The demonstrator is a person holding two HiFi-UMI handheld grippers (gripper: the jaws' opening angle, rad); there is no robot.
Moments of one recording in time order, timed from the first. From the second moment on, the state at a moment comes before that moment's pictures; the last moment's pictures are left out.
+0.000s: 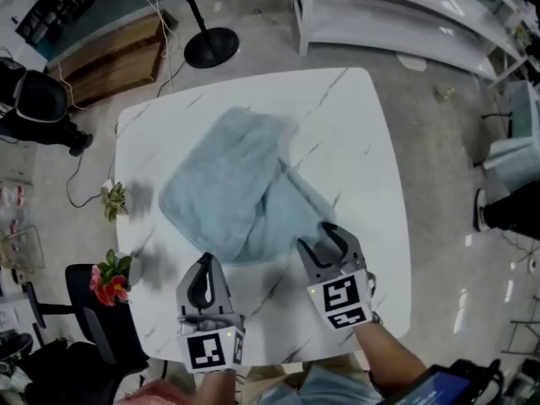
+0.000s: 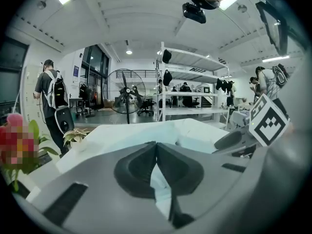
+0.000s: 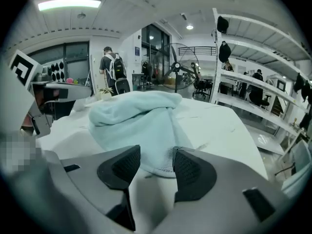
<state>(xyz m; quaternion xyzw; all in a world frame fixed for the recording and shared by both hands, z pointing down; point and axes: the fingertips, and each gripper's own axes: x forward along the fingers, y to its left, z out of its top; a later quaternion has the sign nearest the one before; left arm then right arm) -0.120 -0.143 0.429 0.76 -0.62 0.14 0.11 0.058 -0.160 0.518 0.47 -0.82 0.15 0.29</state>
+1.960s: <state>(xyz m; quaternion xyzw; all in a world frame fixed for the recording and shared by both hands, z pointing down) -0.046 0.043 0.372 0.85 -0.51 0.13 0.04 0.144 0.143 0.526 0.58 -0.74 0.22 0.27</state>
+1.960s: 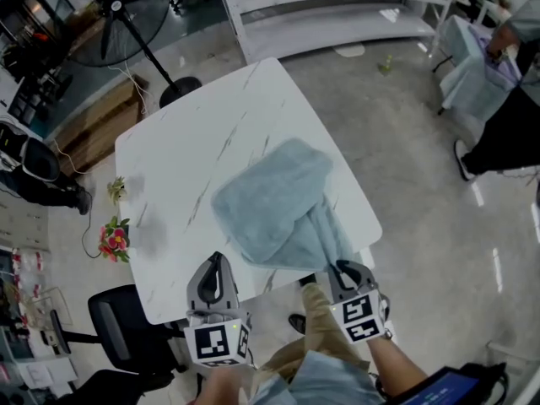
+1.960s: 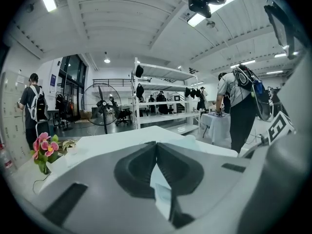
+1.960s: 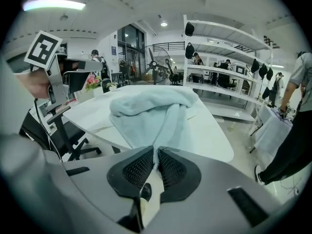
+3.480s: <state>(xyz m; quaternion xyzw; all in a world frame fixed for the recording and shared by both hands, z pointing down) -0.077 -0.095 0.438 0.78 -0.59 0.15 0.14 0.174 -0.152 0.440 0.40 -0.86 0.08 0.31</state>
